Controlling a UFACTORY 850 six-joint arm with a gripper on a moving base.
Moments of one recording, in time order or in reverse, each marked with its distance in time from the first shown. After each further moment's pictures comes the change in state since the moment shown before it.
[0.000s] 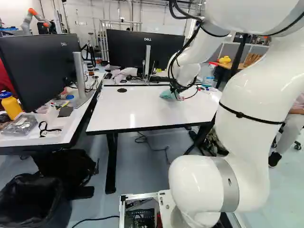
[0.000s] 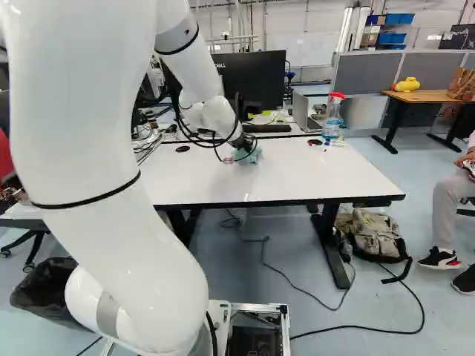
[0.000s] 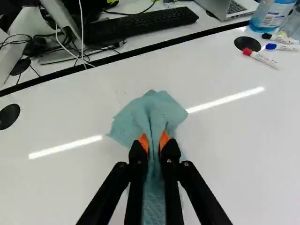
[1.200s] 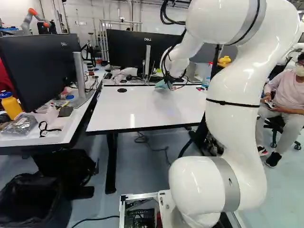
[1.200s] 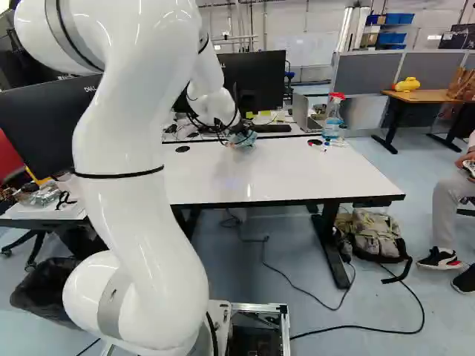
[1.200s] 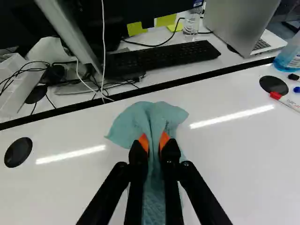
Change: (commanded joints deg) arm 3.5 -13.5 -17.9 0.0 0.0 0.0
